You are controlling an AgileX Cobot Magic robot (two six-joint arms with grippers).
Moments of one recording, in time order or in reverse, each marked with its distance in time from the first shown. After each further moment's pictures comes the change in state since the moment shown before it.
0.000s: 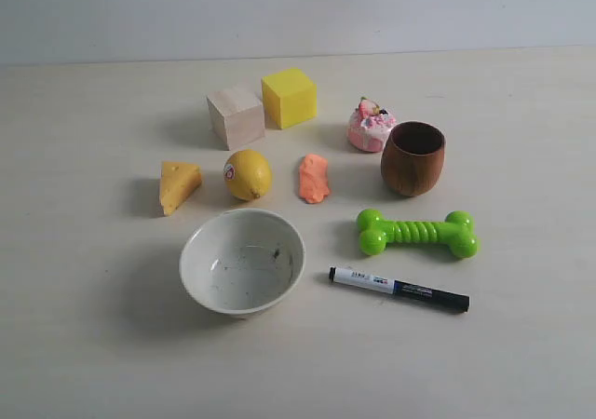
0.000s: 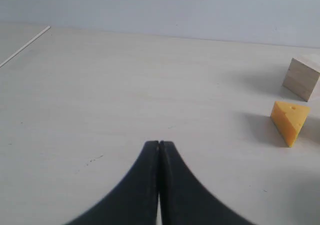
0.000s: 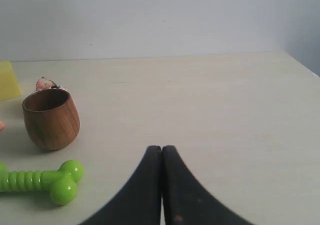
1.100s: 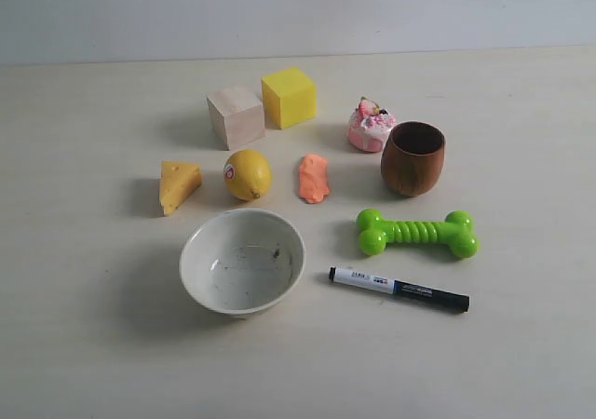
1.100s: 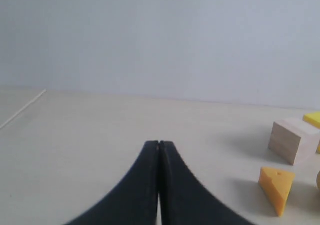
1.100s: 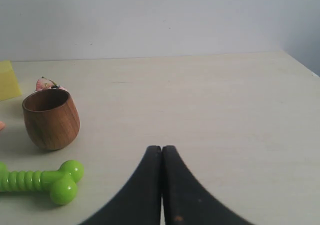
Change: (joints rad) left arm 0.000 0.000 0.000 0.002 -0.232 0.000; right arm 0.000 0.000 0.000 0.000 0.000 0.000
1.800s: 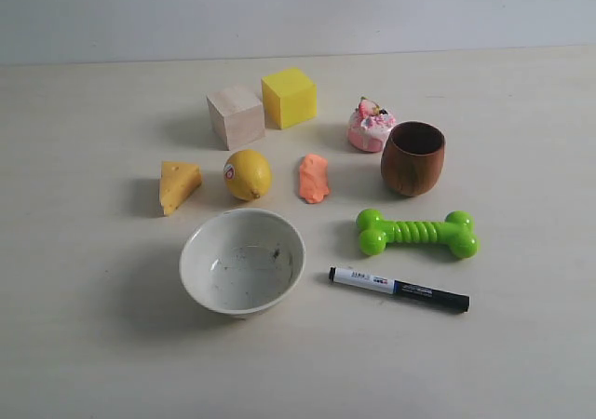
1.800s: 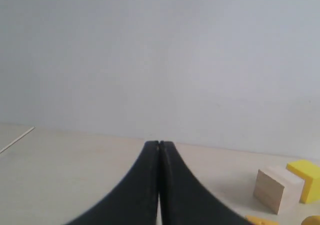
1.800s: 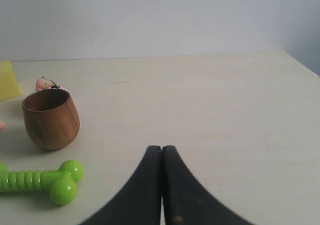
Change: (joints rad) left arm 0.000 0.000 0.000 0.002 -0.140 -0.068; right arm 0.000 0.000 0.000 0.000 0.000 0.000
